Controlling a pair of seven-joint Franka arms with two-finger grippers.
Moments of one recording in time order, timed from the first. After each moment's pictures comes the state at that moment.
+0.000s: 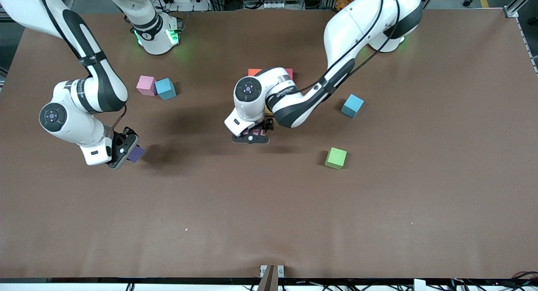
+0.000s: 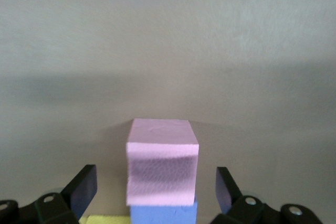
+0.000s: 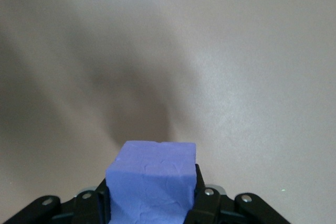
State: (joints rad) left arm -0.52 0.94 -0.55 -1.17 0.40 2.00 -1.04; right arm -0.37 0.34 0.40 -2.07 -0.14 2.34 -0.93
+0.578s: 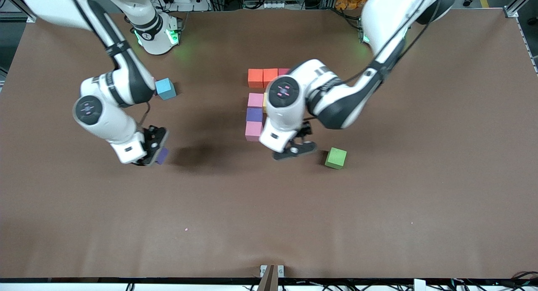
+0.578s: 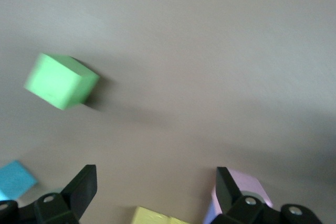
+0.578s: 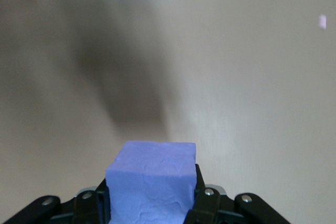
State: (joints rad) left arm -0.32 0.77 -0.55 -1.16 0.40 1.75 -1.12; right arm -0.15 0.32 0.42 -2.01 -0.14 2.34 -0.92
